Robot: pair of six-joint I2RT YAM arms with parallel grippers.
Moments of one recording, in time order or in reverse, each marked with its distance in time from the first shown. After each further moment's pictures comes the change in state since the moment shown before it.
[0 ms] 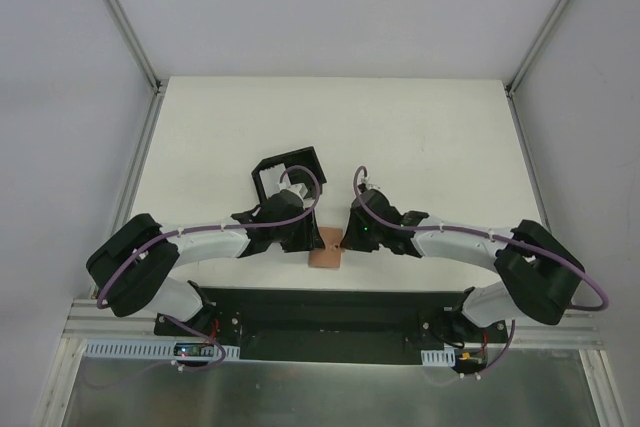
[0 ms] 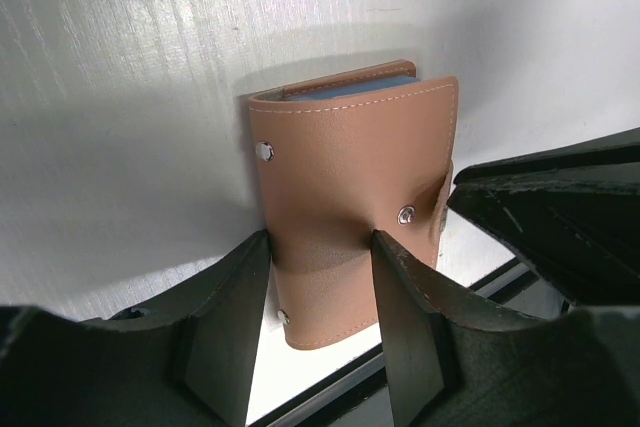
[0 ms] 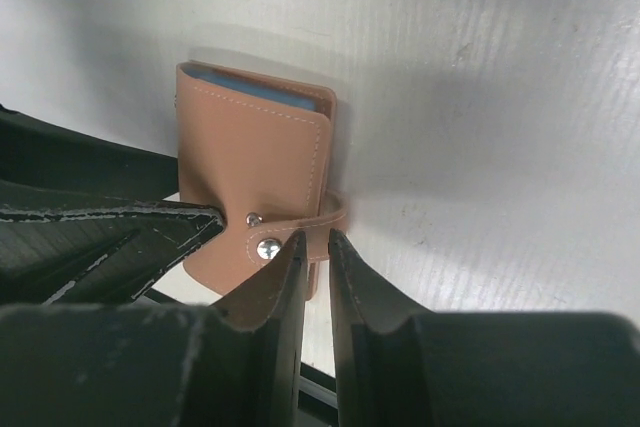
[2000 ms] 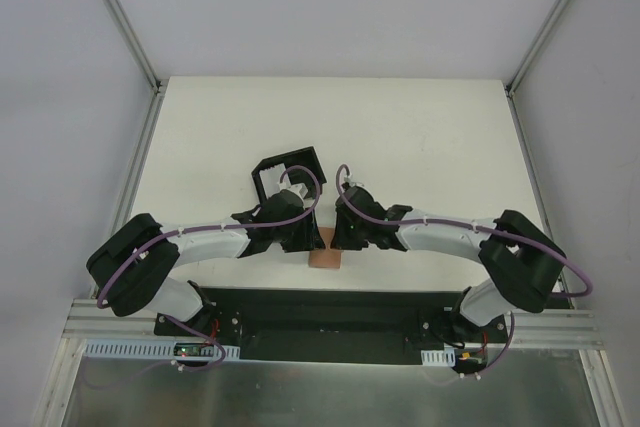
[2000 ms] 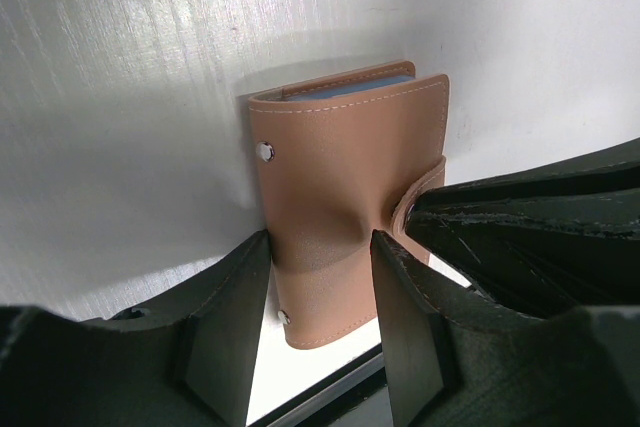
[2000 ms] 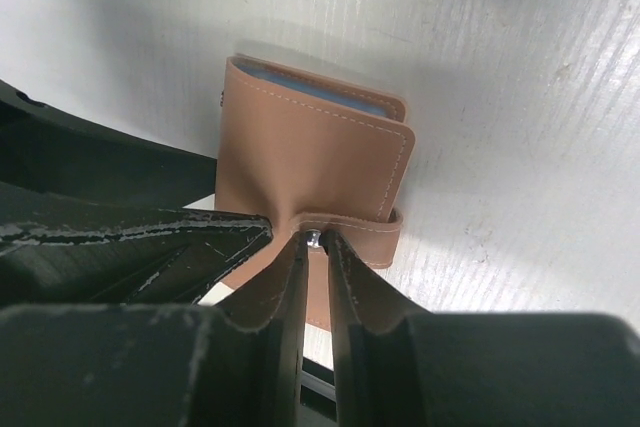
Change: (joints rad) left arm 0.000 0.002 0.000 0.002 0.001 0.000; right arm 0.058 0.103 0.114 -0.051 -0.002 -0.029
